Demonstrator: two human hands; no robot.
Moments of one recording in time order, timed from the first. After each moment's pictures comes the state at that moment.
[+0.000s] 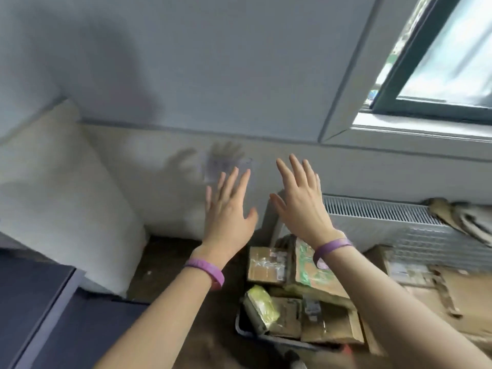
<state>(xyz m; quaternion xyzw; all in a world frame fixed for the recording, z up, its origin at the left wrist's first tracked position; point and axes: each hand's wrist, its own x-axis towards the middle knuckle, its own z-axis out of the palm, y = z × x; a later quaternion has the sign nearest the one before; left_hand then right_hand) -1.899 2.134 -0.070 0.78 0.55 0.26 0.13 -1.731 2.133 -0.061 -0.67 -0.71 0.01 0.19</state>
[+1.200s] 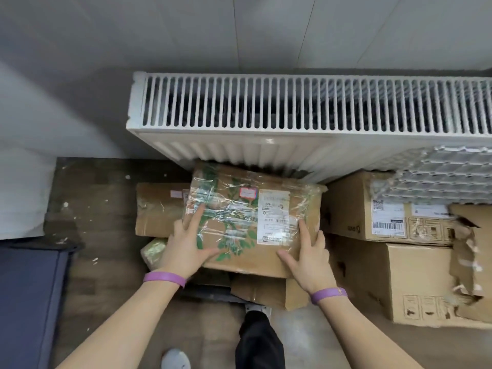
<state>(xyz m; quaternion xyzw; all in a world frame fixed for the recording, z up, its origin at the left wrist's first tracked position) -1.607 2.162 -0.524 0.64 0.67 -0.11 0.36 -1.344 2.069 -0.554 -0.79 -0.43 0.43 -0.01</state>
